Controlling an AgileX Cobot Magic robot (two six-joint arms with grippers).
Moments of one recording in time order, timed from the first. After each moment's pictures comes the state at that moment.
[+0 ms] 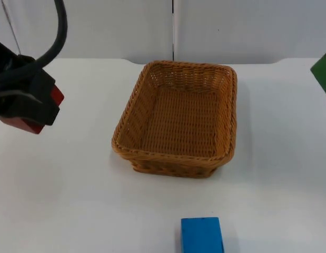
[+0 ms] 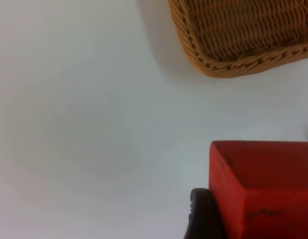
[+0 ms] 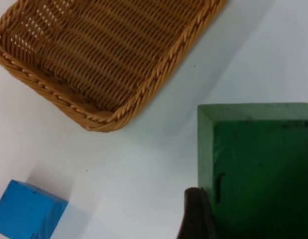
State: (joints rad) right arm 0.44 1.19 -0.82 0.03 0.58 -0.07; left arm -0.38 1.18 -0.79 -0.14 0.73 0.10
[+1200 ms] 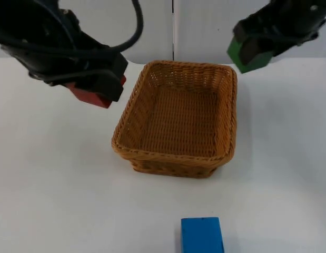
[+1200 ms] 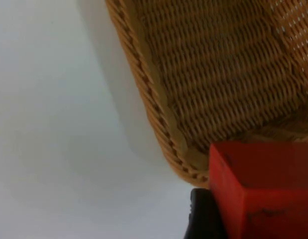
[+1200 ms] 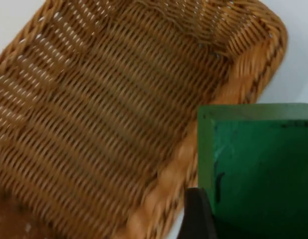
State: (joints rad) right arm 0.44 1.91 -1.48 0.03 0.64 -0.07; left arm -0.39 1.56 -0.99 -0.33 0.55 0.33
